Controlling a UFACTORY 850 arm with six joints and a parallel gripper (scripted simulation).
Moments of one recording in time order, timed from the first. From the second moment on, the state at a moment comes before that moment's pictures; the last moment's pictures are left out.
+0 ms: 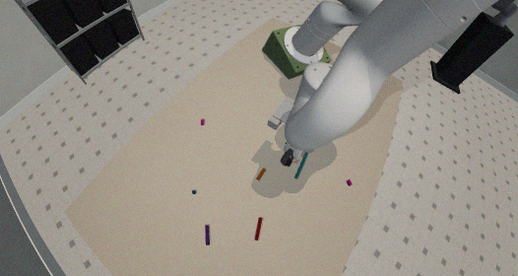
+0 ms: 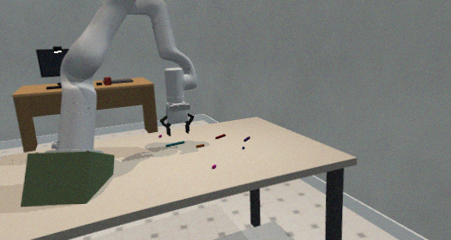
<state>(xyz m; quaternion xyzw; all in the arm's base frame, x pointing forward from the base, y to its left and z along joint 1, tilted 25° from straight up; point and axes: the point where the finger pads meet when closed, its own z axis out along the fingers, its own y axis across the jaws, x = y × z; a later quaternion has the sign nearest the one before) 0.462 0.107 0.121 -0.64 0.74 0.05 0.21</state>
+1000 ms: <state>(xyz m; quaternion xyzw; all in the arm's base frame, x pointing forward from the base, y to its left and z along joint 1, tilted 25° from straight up) 0.462 0.107 0.121 -0.64 0.74 0.05 0.21</state>
